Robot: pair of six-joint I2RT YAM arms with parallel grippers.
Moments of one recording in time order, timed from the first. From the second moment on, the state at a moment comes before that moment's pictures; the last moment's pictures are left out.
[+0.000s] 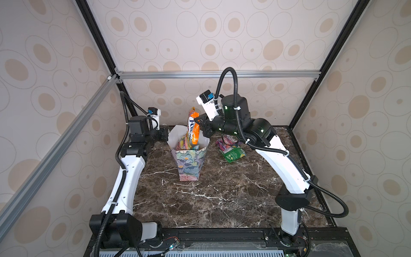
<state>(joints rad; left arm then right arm) 0.03 1.32 1.35 -0.44 0.34 -0.06 0.89 1.95 2.55 -0.91 -0.04 0.05</state>
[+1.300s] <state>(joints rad) 0.03 1.31 1.34 -0.44 0.35 -0.06 0.83 2.10 2.58 -1.08 0.05 0.16</state>
